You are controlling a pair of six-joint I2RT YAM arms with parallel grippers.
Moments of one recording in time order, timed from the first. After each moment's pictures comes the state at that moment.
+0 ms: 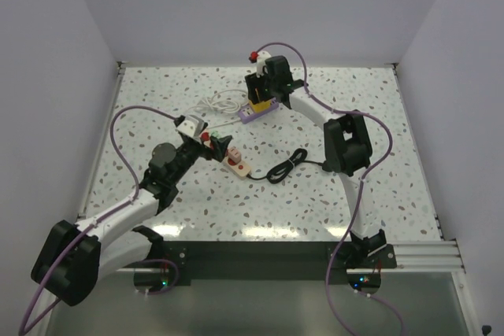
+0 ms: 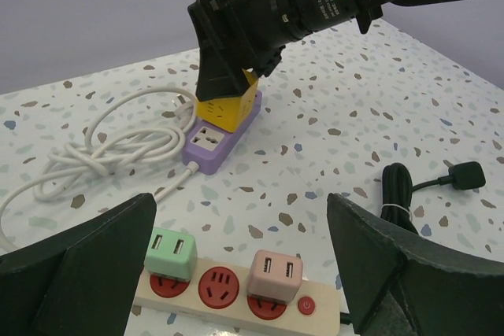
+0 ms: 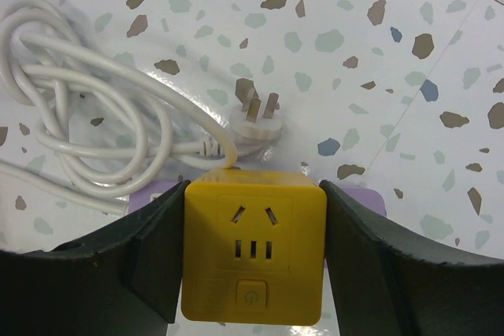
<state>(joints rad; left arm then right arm) -0.48 1.05 0.39 0.68 0.08 -0.11 0.47 2.33 1.93 -0.24 -0.10 -0.02</state>
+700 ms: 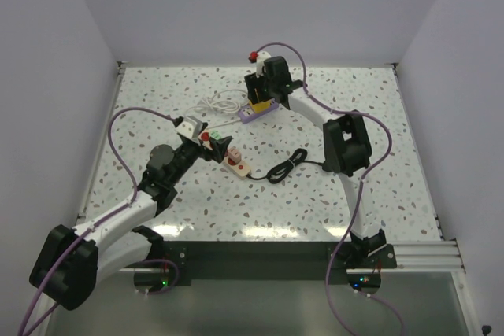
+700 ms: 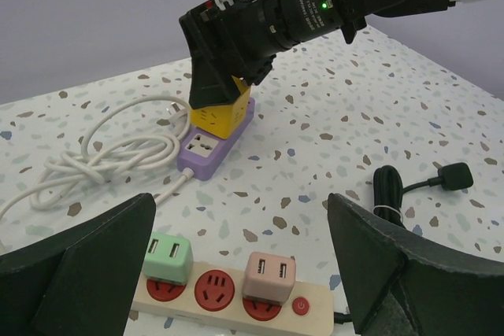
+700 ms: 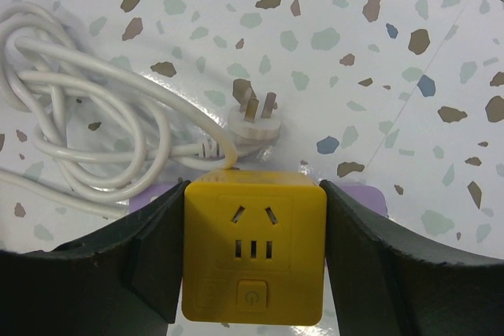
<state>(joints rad) -0.48 1.01 0.38 0.68 0.10 -0.11 0.48 2.33 1.93 -0.25 -0.07 0.00</state>
